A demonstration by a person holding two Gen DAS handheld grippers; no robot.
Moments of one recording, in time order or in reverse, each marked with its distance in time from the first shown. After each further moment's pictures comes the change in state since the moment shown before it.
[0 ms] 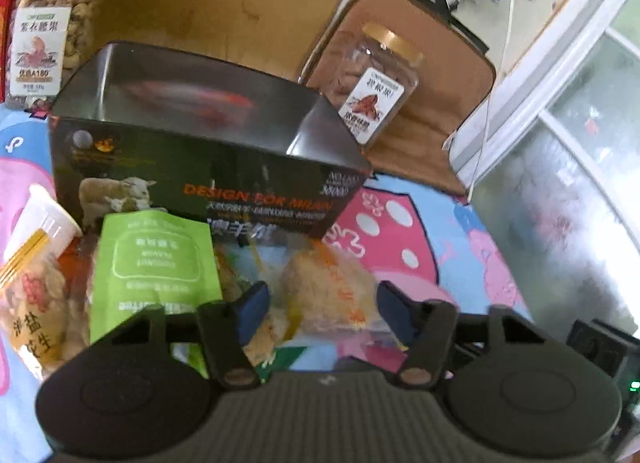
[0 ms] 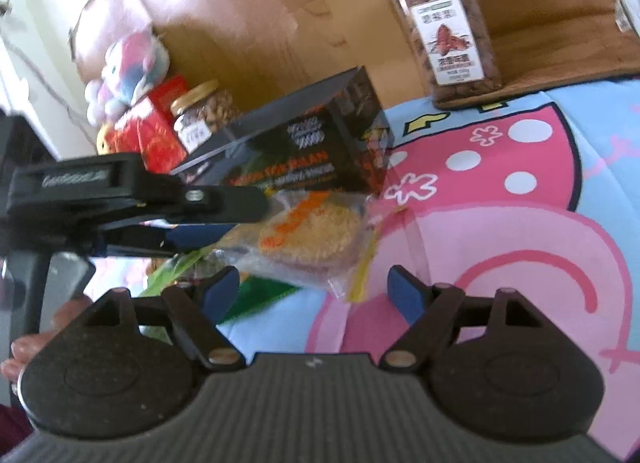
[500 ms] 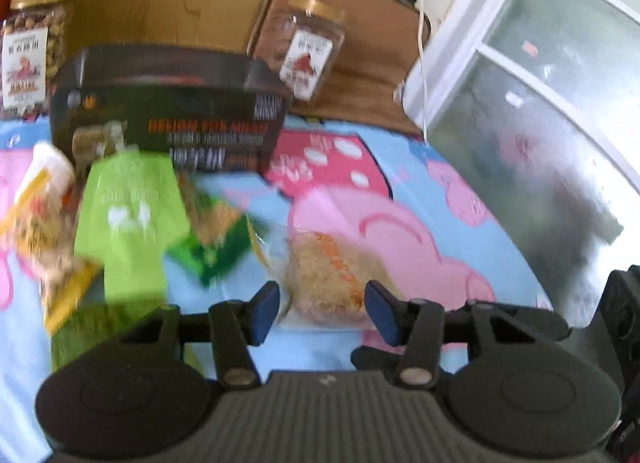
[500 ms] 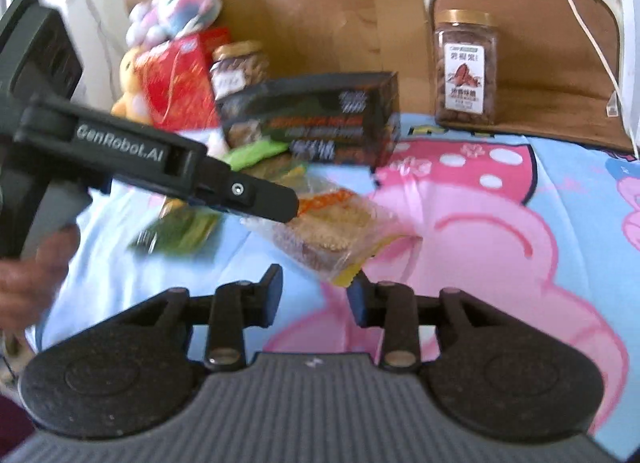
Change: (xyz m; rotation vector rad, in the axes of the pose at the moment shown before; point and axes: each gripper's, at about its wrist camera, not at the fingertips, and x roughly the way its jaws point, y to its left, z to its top) left arm -0.044 -0.034 -0.072 0.172 0.034 -0.032; right arm -0.061 0.044 -0.058 -0.292 0.022 -0.143
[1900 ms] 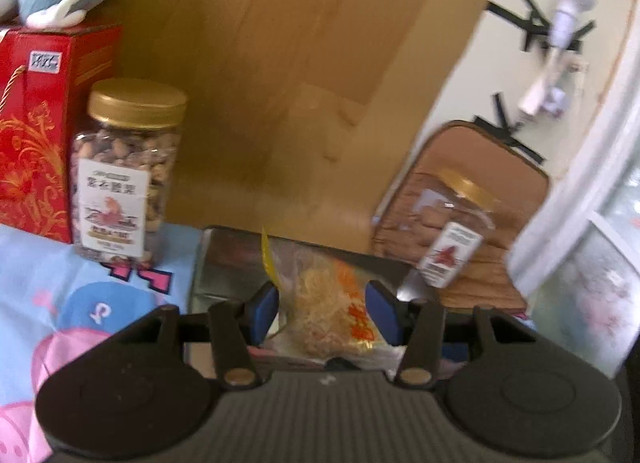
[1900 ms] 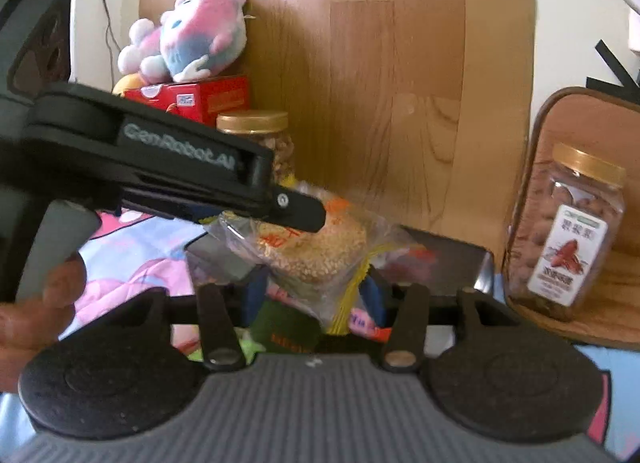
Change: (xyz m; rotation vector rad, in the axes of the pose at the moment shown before) left arm 0.004 0.112 0.138 -0.192 -0.302 0.209; right arm 0.147 0.022 0.155 -0.179 -0.149 0.013
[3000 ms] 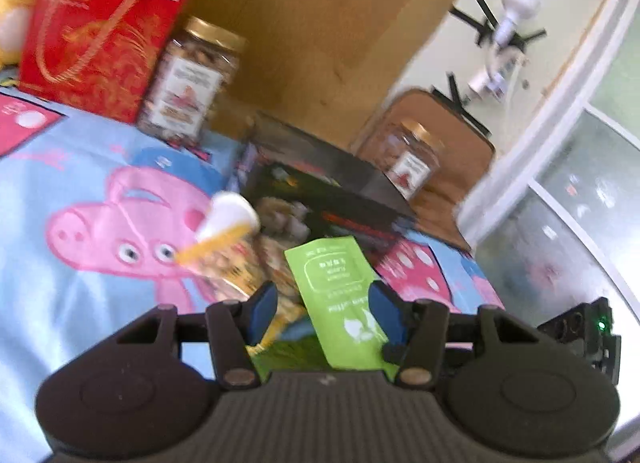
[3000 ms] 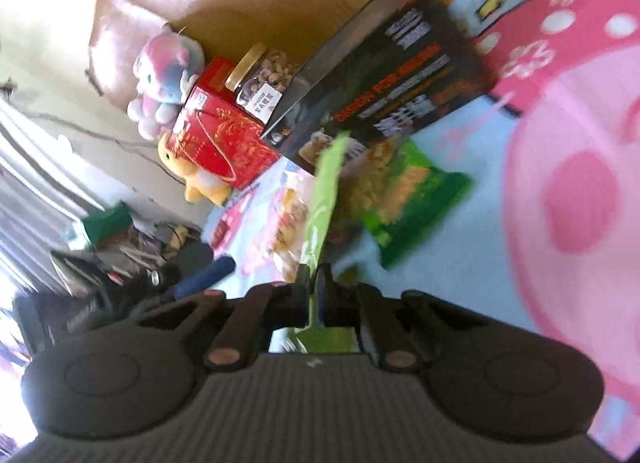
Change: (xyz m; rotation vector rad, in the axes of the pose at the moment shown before) left arm -0.131 0.036 -0.114 -0.075 0.057 -0.155; right arm -0.094 -0.009 -0.099 0.808 0.213 0.351
